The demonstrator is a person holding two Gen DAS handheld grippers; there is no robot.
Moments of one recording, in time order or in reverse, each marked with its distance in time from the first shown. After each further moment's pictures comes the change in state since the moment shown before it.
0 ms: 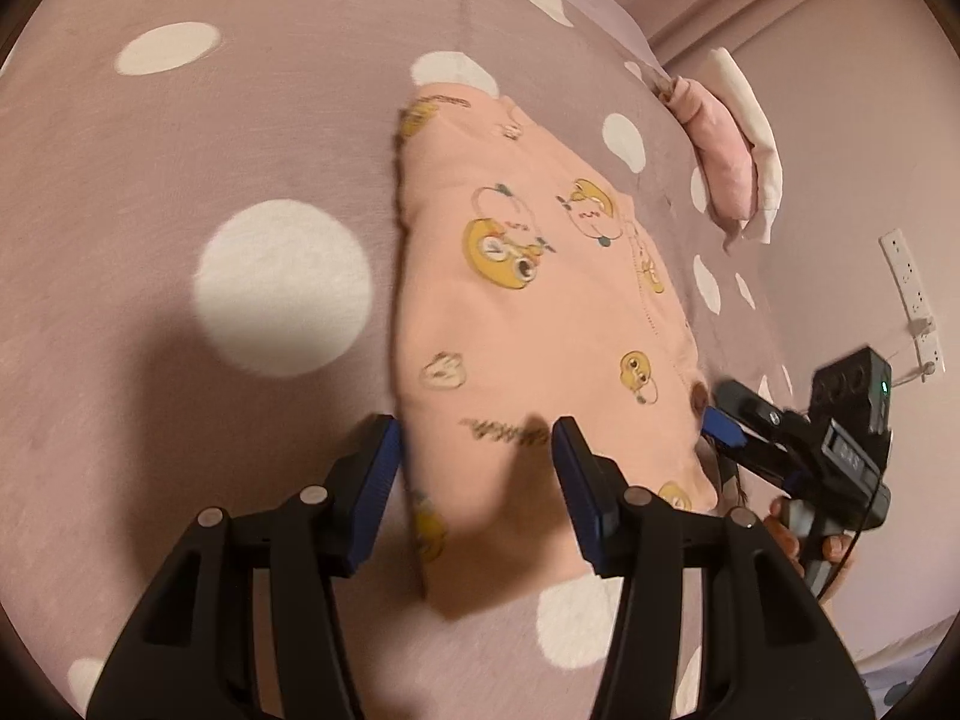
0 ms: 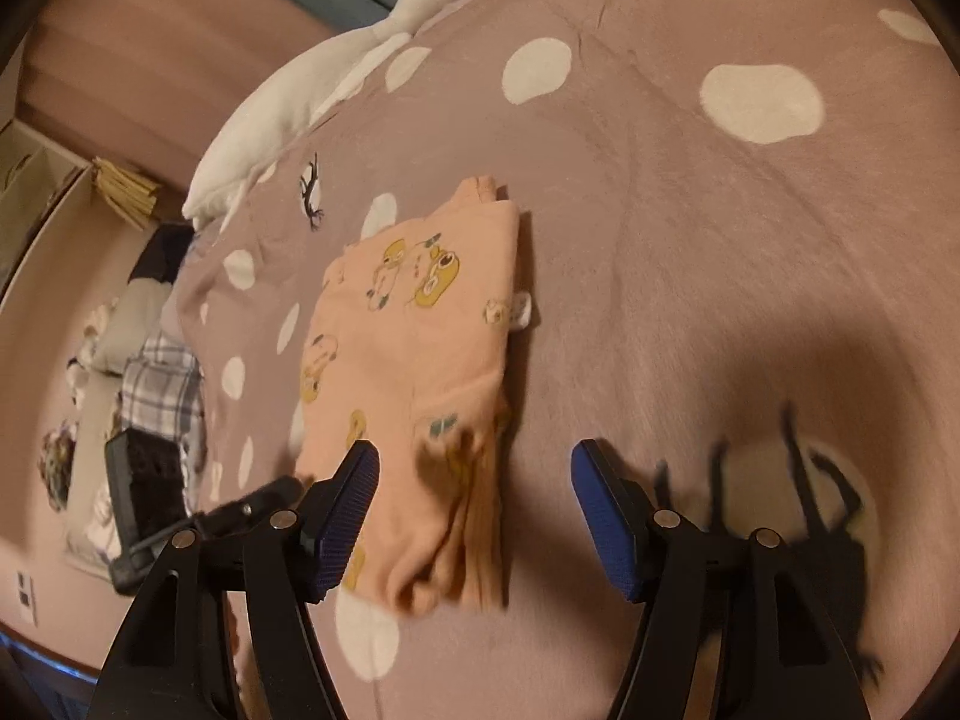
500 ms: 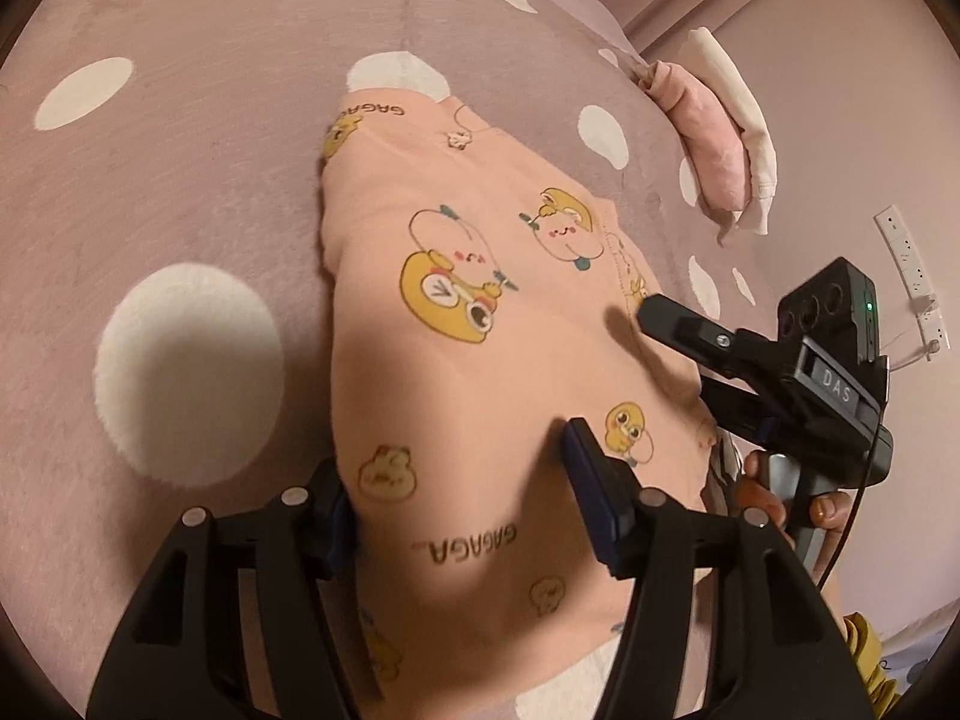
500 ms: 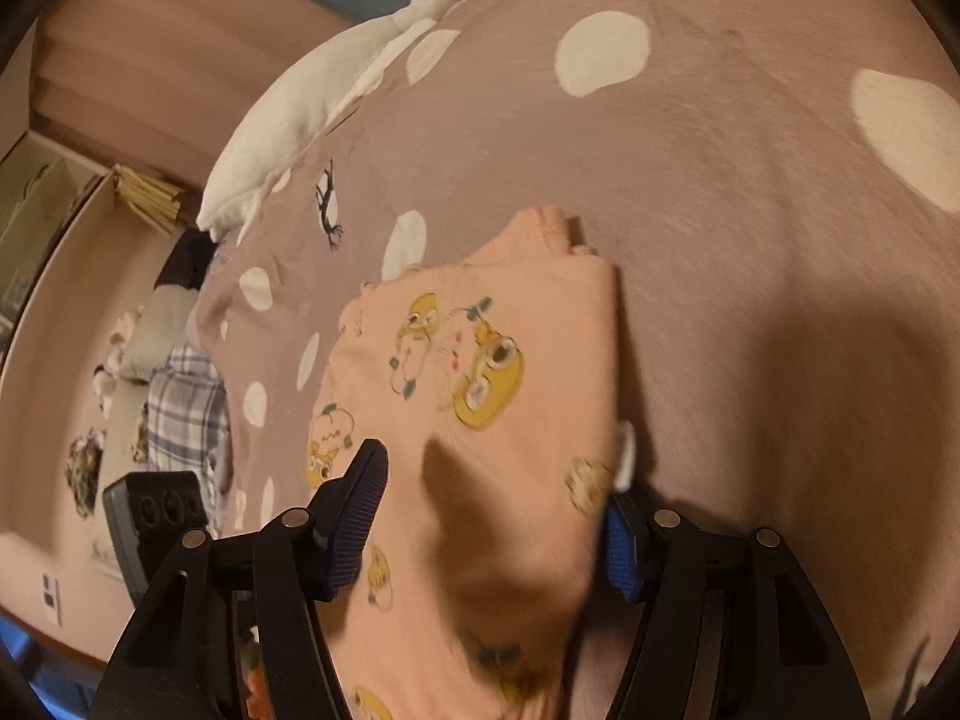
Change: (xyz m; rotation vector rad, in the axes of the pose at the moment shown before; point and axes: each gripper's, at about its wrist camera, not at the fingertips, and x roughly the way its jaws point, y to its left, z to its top) left arm 0.031 -0.010 0.022 0.066 -0.008 -0.021; right arm 0.045 0.012 0.038 -0.043 0.013 0.091
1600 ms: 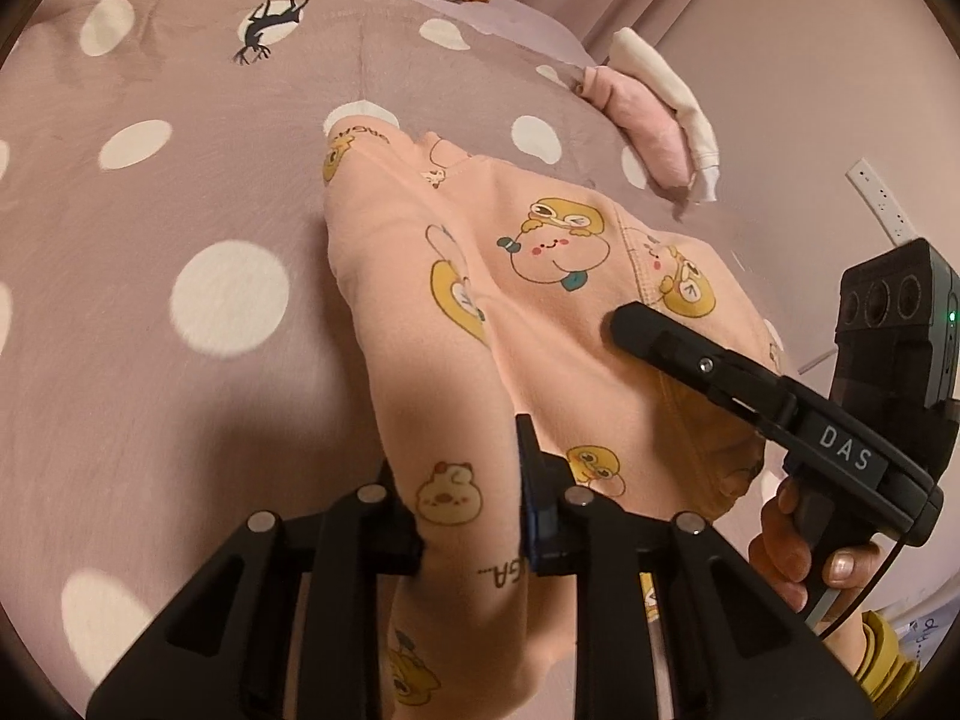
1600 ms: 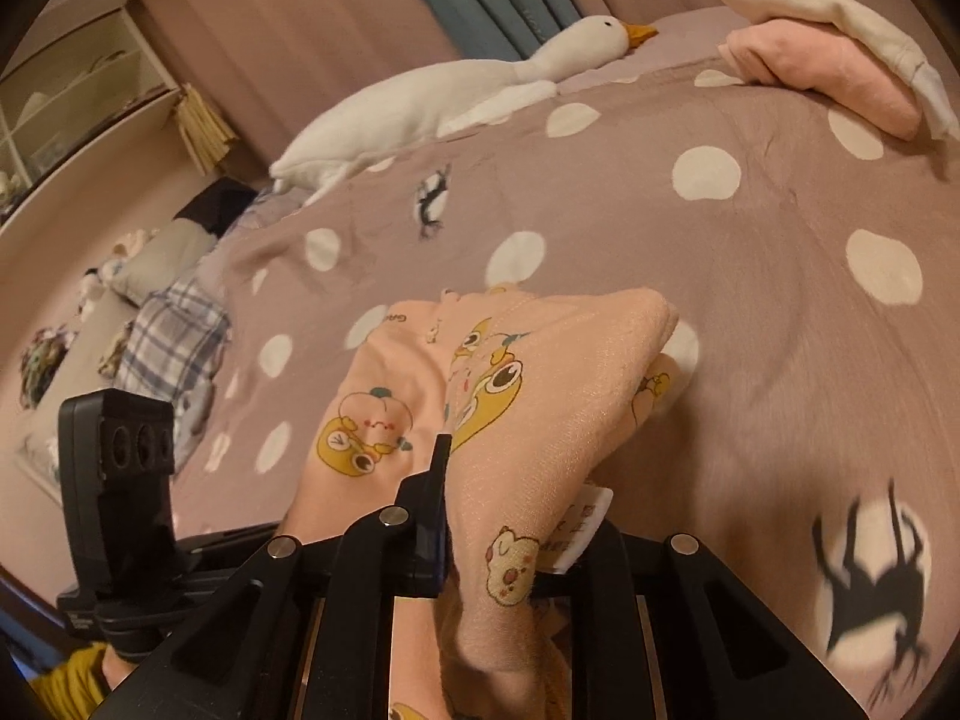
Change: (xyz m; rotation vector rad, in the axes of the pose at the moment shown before) left arm -0.065 -0.044 -0.066 0.109 -0.085 0.059; right arm -0.057 0.093 -0.069 -0.273 -0.143 -0.094
